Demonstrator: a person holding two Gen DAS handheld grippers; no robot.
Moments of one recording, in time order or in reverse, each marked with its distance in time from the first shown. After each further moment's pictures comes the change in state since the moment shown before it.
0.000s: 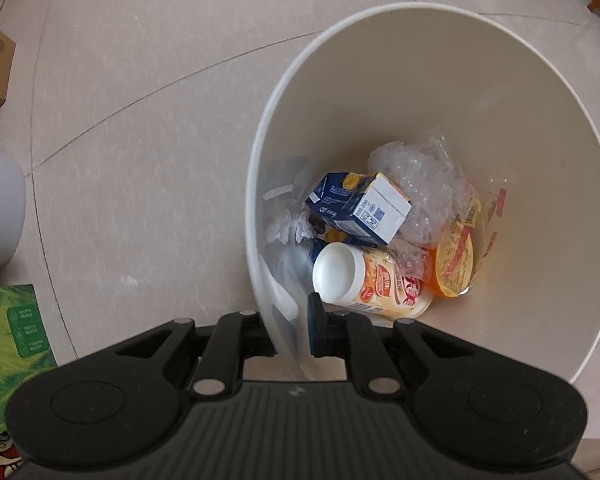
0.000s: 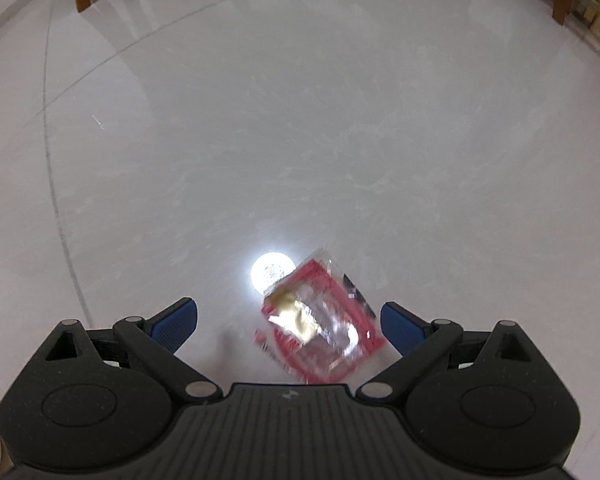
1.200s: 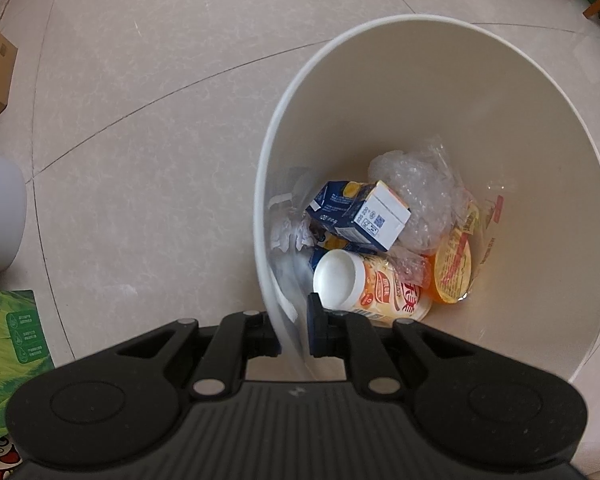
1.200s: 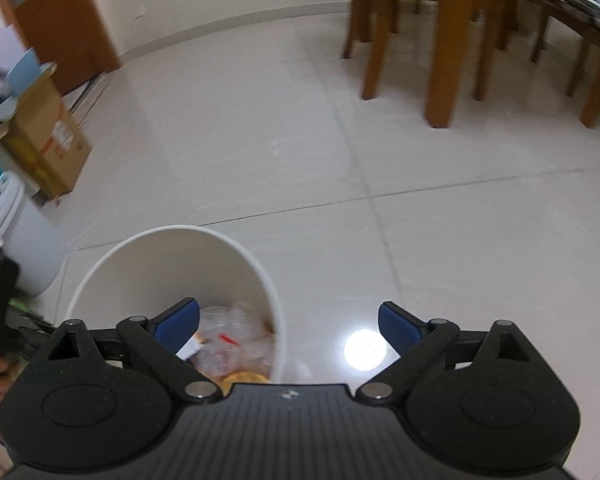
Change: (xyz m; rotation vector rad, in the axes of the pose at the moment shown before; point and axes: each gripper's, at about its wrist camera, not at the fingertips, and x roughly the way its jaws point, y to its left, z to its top) left arm -0.007 0.005 -0.003 -0.009 -0.035 -0.012; right arm -0.322 0.261 -0.052 -0.385 -0.210 0.291
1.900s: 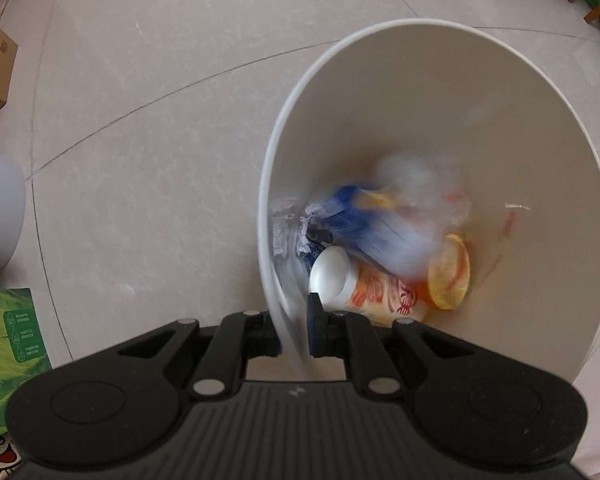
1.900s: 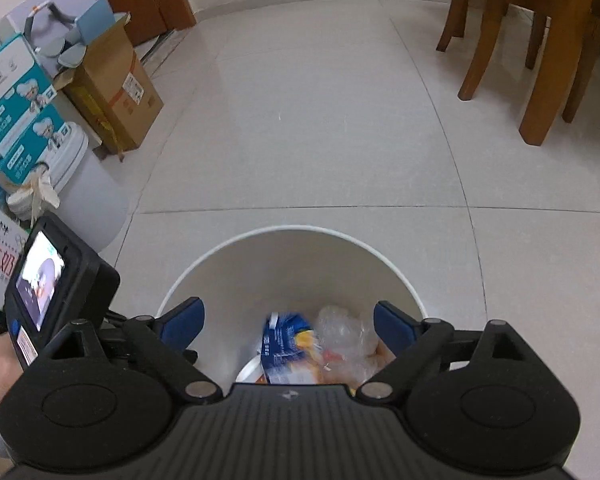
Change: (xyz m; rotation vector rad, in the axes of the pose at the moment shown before) left arm -0.003 0.002 0.001 -0.012 -0.001 -0.011; right arm 0.028 0.110 0.033 -0.184 0.105 0.169
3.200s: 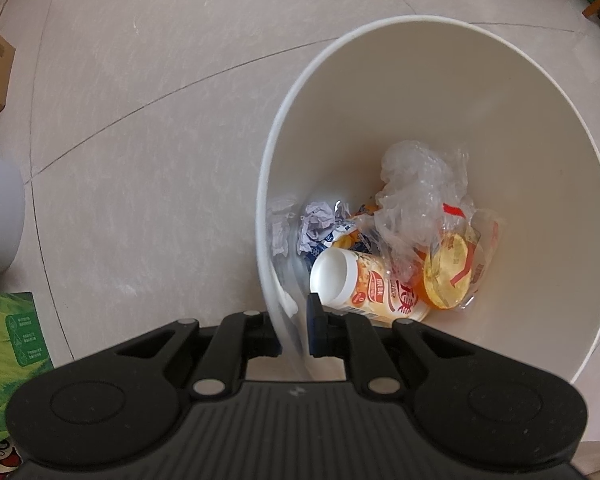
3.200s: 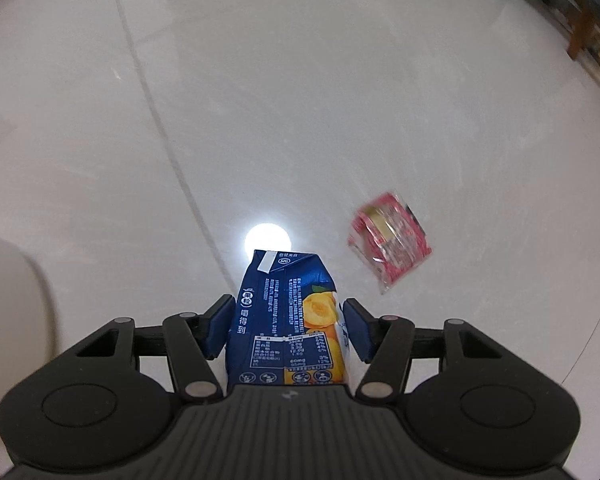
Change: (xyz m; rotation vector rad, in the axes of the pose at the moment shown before) left arm 0.003 -0.002 0.001 0.011 0.005 0.005; right arm 0.063 -0.279 -0.186 0.470 0.183 -0.409
